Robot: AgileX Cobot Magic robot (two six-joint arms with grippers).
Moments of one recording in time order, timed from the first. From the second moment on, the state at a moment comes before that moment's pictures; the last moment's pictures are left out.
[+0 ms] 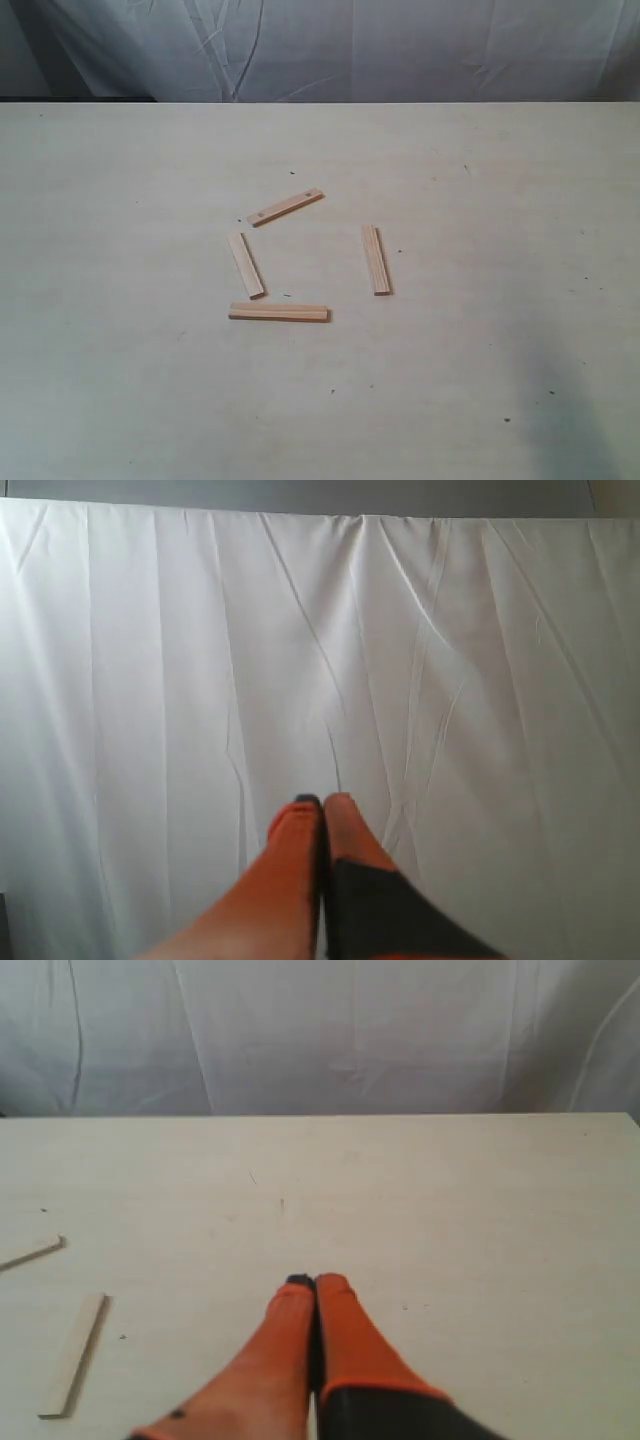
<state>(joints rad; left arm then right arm) -0.08 0.00 -0.10 0.12 -0.42 -0.04 0.06 0.58 -0.47 0.03 0.36 0.02</state>
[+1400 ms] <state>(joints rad) -0.08 1.64 -0.84 -0.66 0.48 0.33 0.46 2.00 -1.36 0.25 0.81 0.06</state>
